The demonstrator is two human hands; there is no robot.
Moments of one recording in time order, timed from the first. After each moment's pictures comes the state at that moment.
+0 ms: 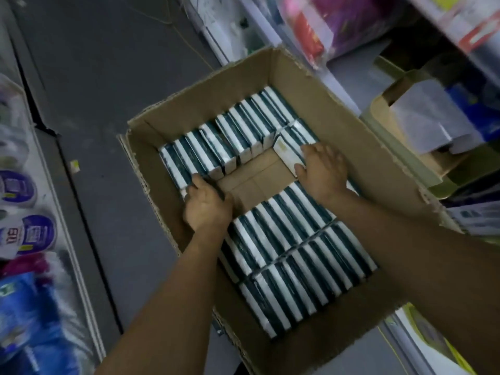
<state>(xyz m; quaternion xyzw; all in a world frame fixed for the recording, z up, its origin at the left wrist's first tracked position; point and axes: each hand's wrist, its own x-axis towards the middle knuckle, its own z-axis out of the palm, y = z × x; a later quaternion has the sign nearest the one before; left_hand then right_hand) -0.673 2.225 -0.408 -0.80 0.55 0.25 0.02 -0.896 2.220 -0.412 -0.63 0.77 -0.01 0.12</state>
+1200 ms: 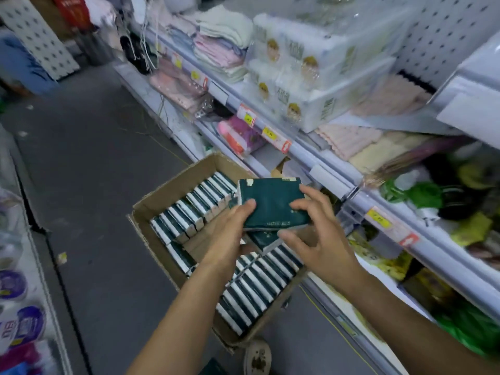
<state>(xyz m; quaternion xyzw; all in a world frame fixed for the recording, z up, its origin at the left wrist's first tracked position) -0.766 2.352 -0.127 -0.50 0.44 0.70 -0.26 -0.926 2.436 -0.149 -0.59 0.64 -0.44 0.21</state>
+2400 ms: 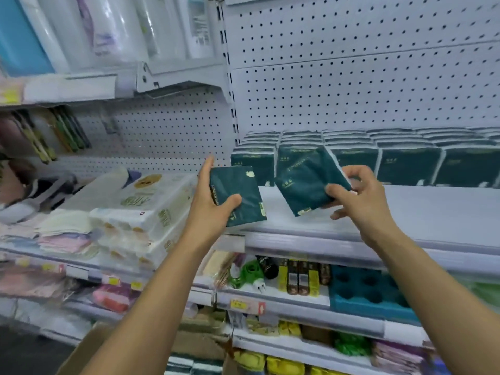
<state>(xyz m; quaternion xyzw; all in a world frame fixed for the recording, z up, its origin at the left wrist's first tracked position) -1.000 2.409 0.109 -0.13 0.78 0.54 -0.30 -1.124 2.640 0.105 -0.17 0.70 -0.69 -0.01</state>
